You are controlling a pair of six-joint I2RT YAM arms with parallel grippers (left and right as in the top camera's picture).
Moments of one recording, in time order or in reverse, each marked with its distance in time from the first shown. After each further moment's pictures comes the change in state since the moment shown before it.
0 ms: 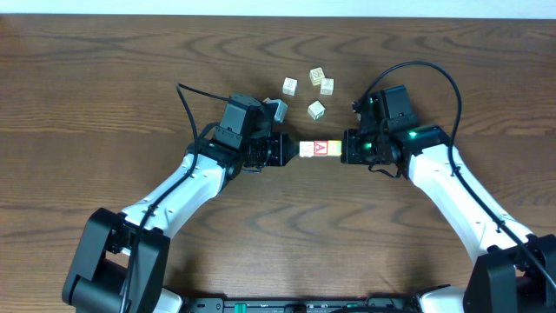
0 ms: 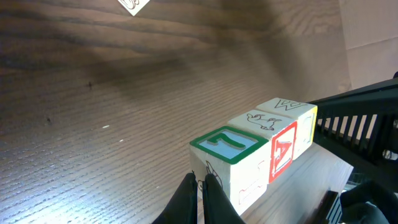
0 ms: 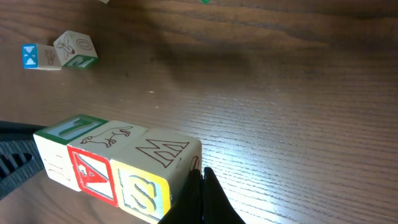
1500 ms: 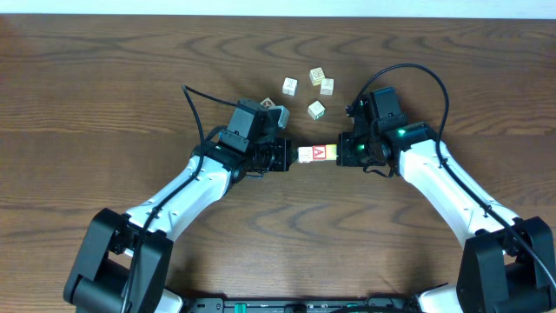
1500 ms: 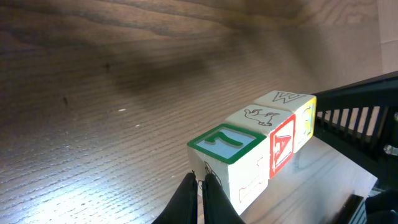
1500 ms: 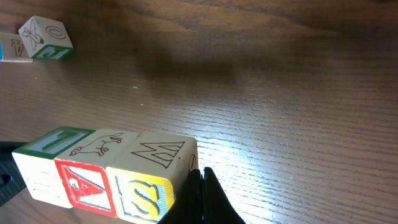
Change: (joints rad) left arm -0.039 0.000 0.000 -0.056 -0.097 0.000; right arm 0.021 0.064 0.000 0.014 0.026 0.001
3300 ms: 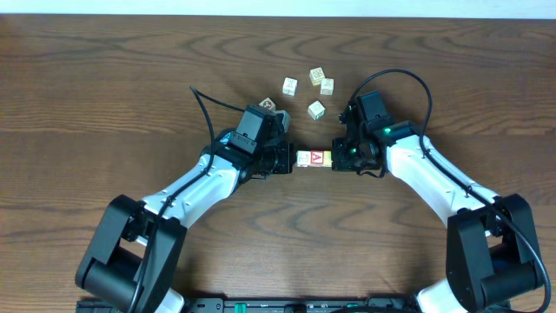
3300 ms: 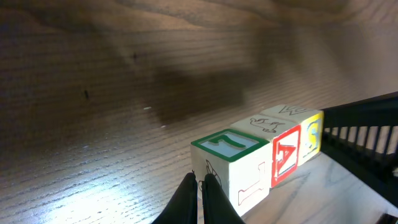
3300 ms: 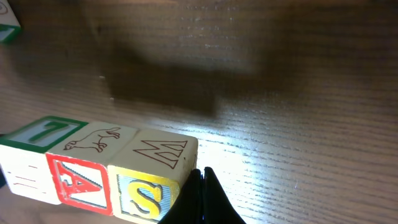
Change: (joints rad) left arm -0.029 0.072 0.000 0.019 -0.087 -0.029; right arm 0.027 0.096 0.000 0.013 0.037 0.000
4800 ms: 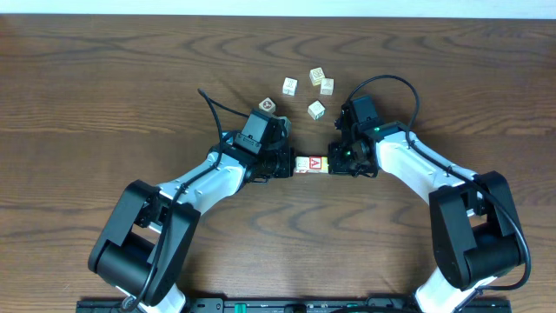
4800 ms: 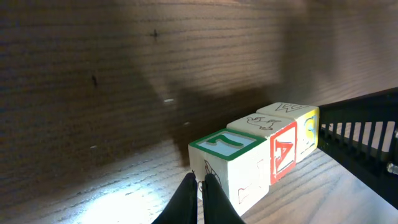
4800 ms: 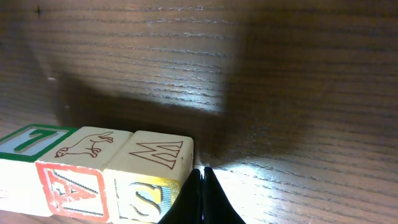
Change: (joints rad) left arm -0.010 0.077 -0.001 0.016 -0.025 0.000; right arm 0.006 0.115 0.000 0.041 0.003 0.000
